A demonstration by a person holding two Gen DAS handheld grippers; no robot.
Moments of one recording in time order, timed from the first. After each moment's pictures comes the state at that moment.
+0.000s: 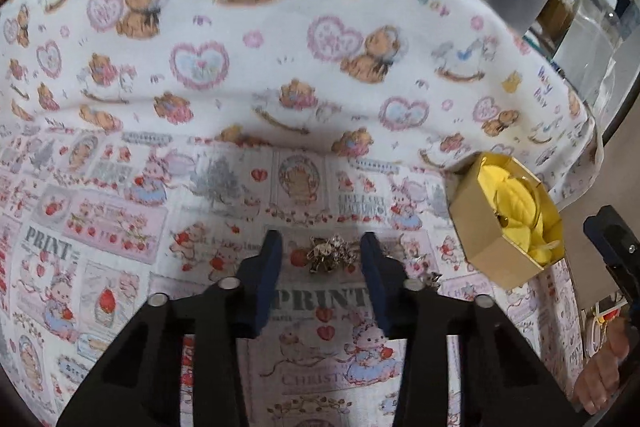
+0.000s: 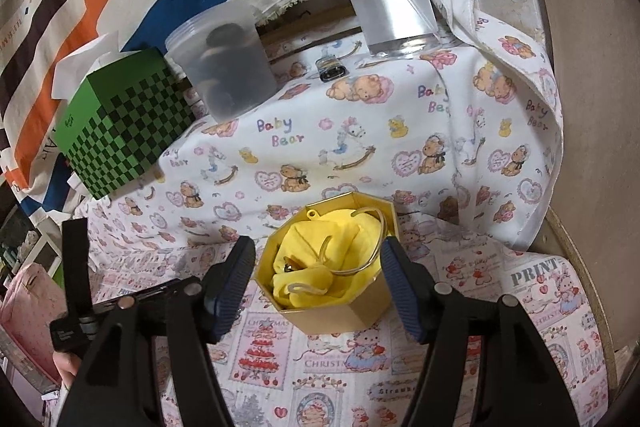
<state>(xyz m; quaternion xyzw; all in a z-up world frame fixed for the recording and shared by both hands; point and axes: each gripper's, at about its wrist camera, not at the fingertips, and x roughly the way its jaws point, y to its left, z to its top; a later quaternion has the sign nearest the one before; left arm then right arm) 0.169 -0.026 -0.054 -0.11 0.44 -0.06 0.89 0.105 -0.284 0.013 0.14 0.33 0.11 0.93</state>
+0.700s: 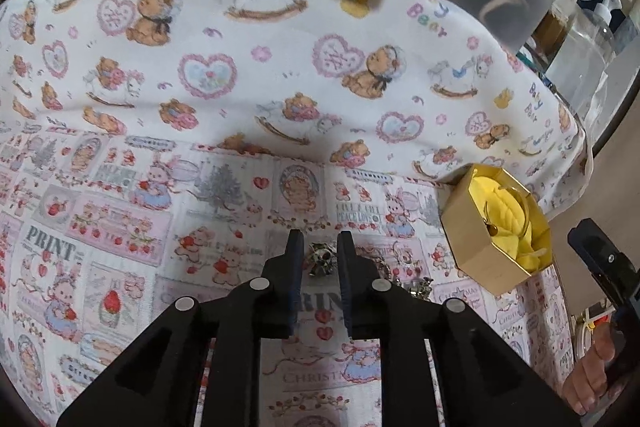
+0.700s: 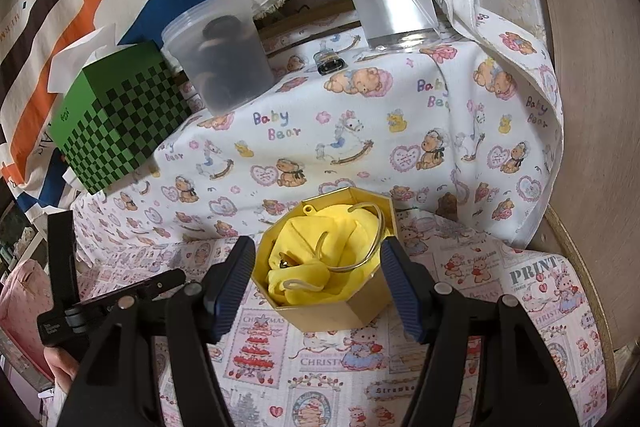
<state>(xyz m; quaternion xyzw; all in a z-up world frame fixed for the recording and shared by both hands) 0.166 -0.024 -0.053 -0.13 0.42 -0.08 0.89 0.108 -0.283 0.011 0.14 0.34 0.11 0.92</state>
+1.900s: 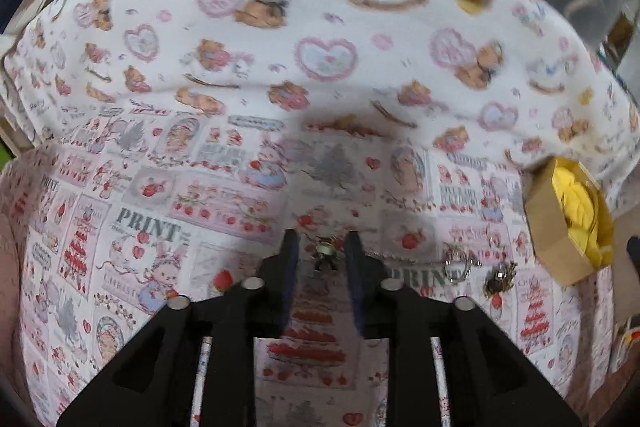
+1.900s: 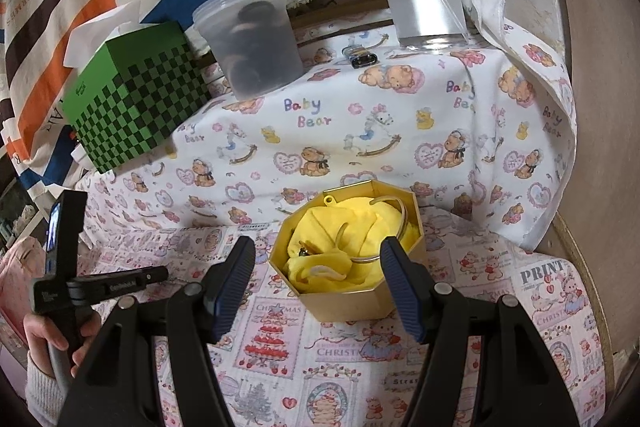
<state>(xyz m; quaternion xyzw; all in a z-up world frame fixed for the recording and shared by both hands) 0.160 0.013 -0.047 -0.08 0.48 0.05 0.87 0.101 -0.266 0.013 0.11 0.34 0.13 0.93</state>
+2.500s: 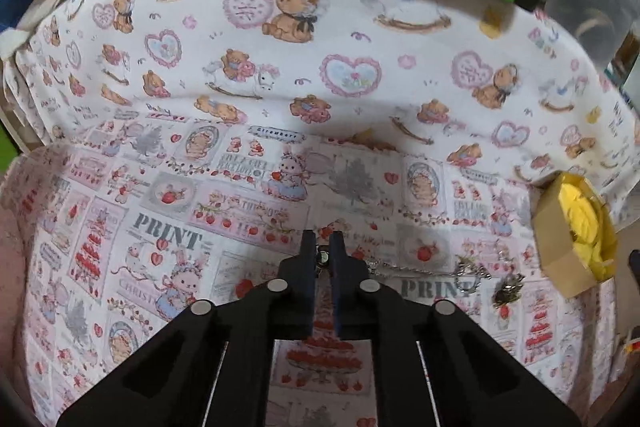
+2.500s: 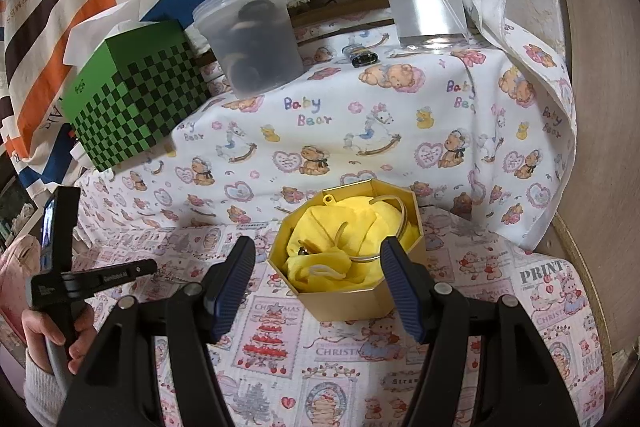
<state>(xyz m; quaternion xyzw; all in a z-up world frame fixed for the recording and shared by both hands) 0.158 0.027 -0.041 -0.09 0.47 0.07 0.88 0.101 -0.265 0.012 0.10 0.34 0.13 0.93</state>
